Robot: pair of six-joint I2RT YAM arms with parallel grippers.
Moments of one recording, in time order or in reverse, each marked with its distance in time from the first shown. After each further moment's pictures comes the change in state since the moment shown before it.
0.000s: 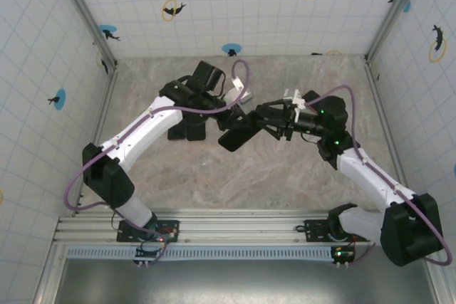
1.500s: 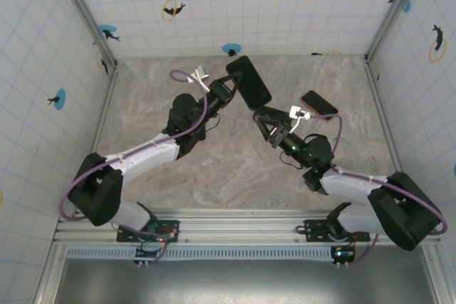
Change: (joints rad) left arm -0.040 -0.159 -0.649 1.626 -0.581 -1.396; right arm 0.311 0.134 -0.319 0.783 0.649 0.885
